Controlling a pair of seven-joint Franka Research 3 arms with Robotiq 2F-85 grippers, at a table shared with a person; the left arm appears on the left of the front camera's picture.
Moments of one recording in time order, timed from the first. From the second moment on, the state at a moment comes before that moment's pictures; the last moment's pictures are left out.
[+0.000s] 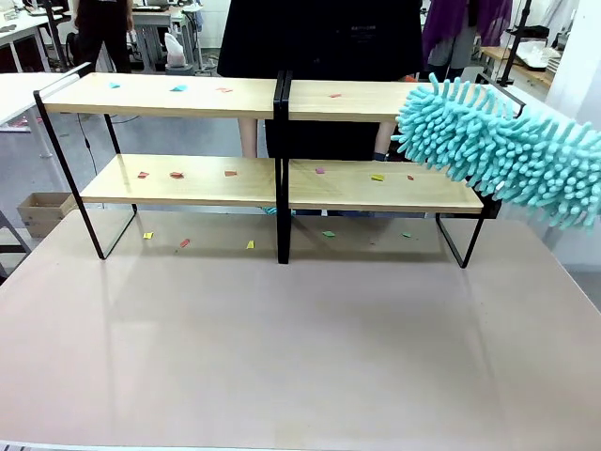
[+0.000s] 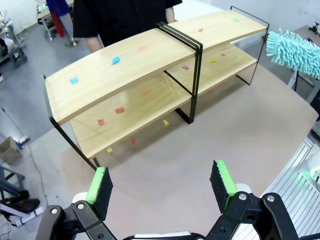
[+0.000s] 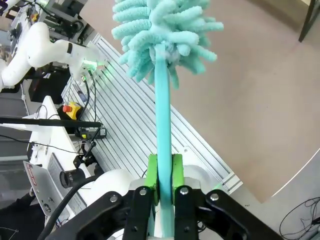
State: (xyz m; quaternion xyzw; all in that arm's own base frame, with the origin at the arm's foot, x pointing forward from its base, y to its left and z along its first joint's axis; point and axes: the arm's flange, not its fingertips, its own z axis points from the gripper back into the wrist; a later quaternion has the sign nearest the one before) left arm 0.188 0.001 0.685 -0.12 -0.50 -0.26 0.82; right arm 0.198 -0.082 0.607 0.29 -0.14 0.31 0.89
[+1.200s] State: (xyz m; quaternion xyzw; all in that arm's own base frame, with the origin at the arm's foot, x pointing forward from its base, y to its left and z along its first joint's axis) left arm 0.188 0.001 0.685 -0.12 -0.50 -0.26 0.82; right arm 0.205 -0.073 0.615 0.27 -0.14 0.31 0.90
